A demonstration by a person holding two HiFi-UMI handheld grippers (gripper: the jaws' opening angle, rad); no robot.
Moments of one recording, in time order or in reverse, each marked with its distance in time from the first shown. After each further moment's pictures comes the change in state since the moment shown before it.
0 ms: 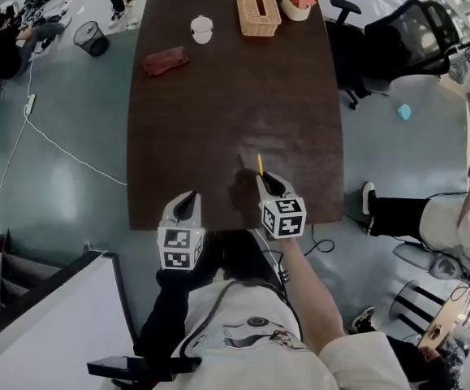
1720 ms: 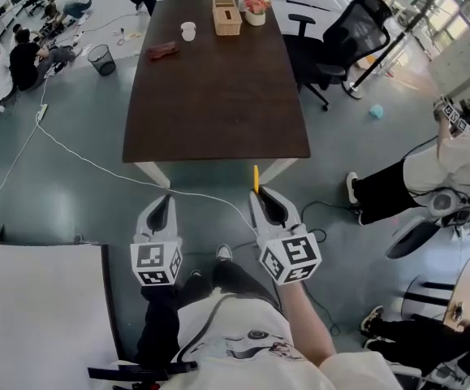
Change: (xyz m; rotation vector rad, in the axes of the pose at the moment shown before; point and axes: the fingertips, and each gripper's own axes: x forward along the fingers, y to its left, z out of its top) left arm -0.282 -0.134 -0.074 0.058 -0.355 0.102; right arm -0.375 0.146 -0.080 -0.063 -0.474 0.077
